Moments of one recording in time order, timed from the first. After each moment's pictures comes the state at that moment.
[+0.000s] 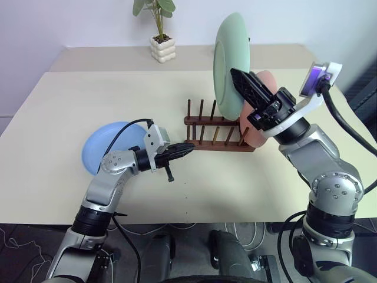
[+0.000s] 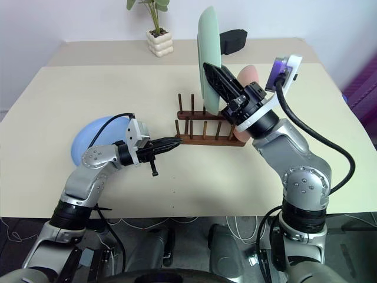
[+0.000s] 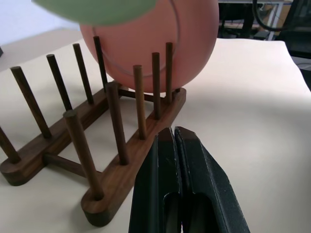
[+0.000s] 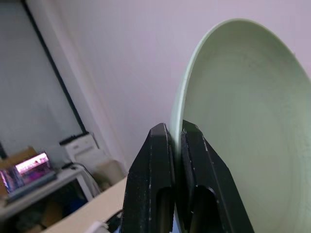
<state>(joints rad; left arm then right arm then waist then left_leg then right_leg) -0.37 0.40 -0.13 -0.08 -0.33 0.21 -0.94 -0.47 -0.35 -0.21 -0.53 1.20 0.66 0.17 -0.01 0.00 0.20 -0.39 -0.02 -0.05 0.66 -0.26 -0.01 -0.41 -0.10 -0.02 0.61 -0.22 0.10</state>
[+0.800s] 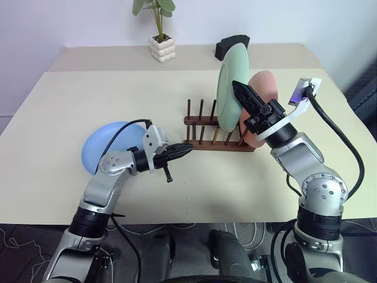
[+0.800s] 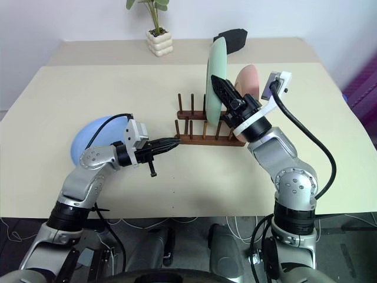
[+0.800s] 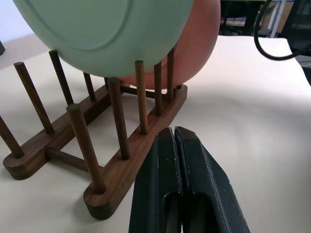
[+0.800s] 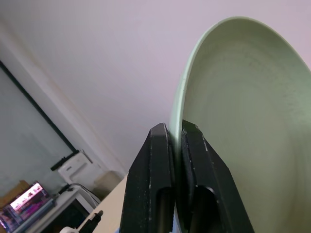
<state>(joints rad) -0.36 0.41 -0.13 -0.10 -0.34 0.22 -0.93 -0.42 -0.28 -0.22 -0.42 1.23 0.65 0.09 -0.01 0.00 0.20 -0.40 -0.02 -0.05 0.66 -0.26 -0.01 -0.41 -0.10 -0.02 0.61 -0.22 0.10</state>
